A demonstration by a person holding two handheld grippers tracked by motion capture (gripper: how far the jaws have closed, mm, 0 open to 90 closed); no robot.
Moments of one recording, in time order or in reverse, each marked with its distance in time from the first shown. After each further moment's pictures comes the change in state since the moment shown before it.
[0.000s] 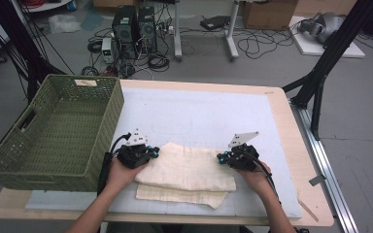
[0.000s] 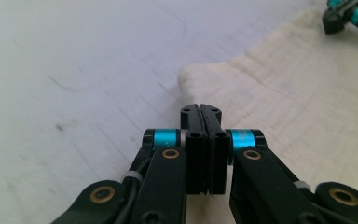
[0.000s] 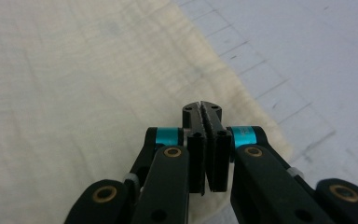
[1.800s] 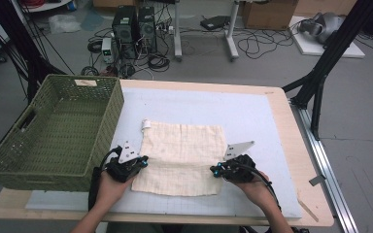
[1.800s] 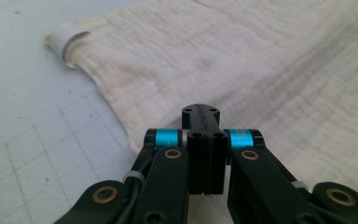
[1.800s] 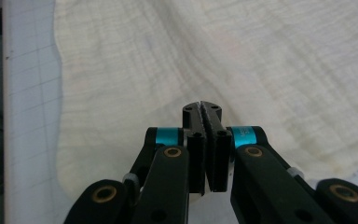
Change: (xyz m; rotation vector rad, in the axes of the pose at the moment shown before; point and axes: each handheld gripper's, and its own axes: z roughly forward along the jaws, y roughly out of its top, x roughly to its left) left arm -0.010 -0.033 -0.025 0.085 0.109 0.039; right arm 0.046 0.004 -0.002 0.022 0.129 -0.086
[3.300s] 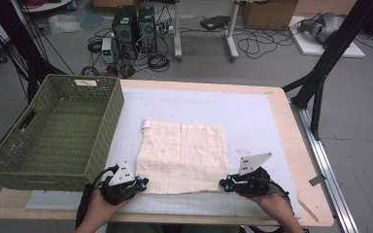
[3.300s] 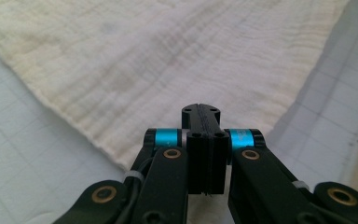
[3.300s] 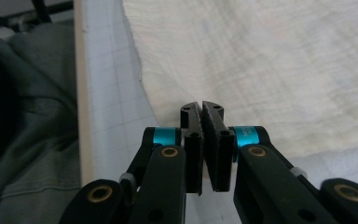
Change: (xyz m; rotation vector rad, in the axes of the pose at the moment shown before) left arm -0.034 -0.027 -0.041 0.016 -0.245 0.080; right arm 0.020 -0.031 -0.045 -0.072 0.119 -0.025
